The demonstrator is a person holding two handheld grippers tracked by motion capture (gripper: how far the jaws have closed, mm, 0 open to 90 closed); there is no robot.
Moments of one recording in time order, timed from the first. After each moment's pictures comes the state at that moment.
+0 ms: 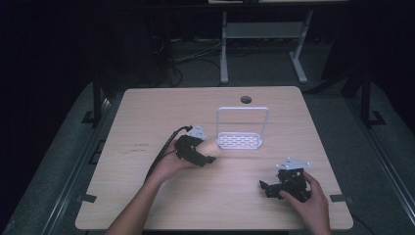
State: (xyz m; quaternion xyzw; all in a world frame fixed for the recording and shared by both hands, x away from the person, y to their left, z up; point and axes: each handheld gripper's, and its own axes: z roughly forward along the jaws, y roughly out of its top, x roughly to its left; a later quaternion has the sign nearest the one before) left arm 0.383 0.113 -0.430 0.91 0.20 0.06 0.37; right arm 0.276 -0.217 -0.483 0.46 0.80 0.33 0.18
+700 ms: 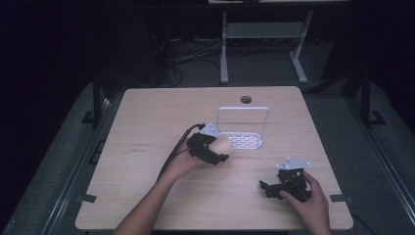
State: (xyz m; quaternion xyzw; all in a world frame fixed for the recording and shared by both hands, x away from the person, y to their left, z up) left arm 0.383 0.074 -0.420 0.90 0.19 0.06 0.39; right arm 0.276 -0.218 -0.483 0.46 0.80 0.33 0.18
